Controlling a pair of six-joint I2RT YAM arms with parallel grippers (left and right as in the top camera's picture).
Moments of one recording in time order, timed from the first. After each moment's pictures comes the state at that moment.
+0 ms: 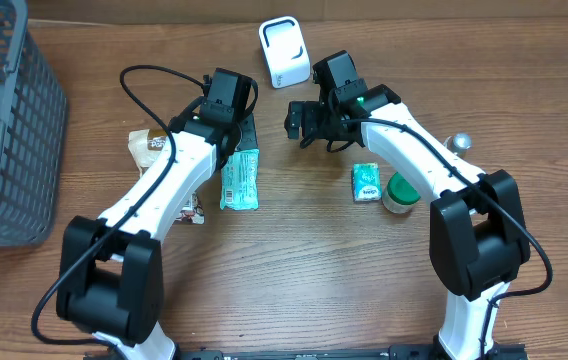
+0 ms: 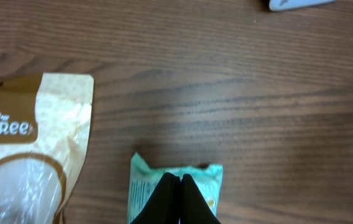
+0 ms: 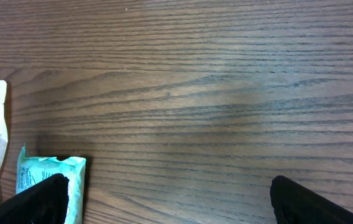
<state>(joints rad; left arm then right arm) -0.34 1.82 1.33 -0.57 -0.17 -0.42 0.43 2.04 1.59 -0.64 -0.11 0.44</state>
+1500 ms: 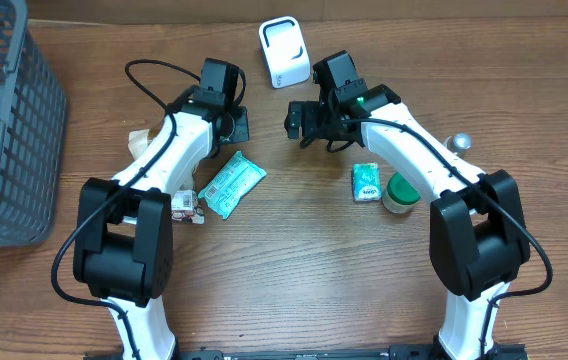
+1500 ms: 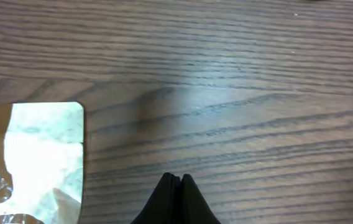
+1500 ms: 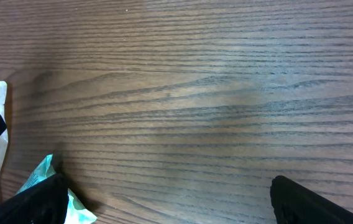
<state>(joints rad) -0.26 2.00 1.43 -0.54 -0.10 -0.32 0.43 2.04 1.59 -0.64 -0.11 0.44</state>
